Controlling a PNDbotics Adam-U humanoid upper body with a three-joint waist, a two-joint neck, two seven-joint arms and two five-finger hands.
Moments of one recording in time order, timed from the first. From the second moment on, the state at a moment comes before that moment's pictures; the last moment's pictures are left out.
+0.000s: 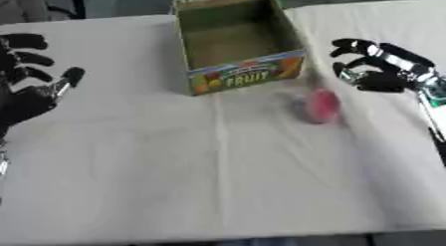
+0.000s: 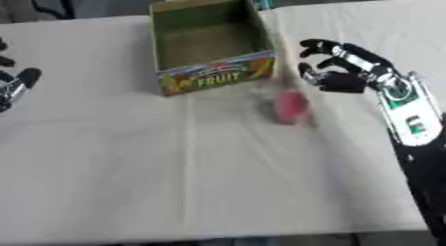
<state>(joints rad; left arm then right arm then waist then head) -0.27 0.42 0.04 -1.80 0.01 0.09 0.11 -0.65 -0.43 0.03 -1.27 0.49 -0.18 0.59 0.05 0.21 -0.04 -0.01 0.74</state>
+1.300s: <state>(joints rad) -0.27 0.42 0.04 -1.80 0.01 0.09 0.11 -0.66 -0.43 0.03 -1.27 0.67 -0.26 0.78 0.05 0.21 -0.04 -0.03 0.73</state>
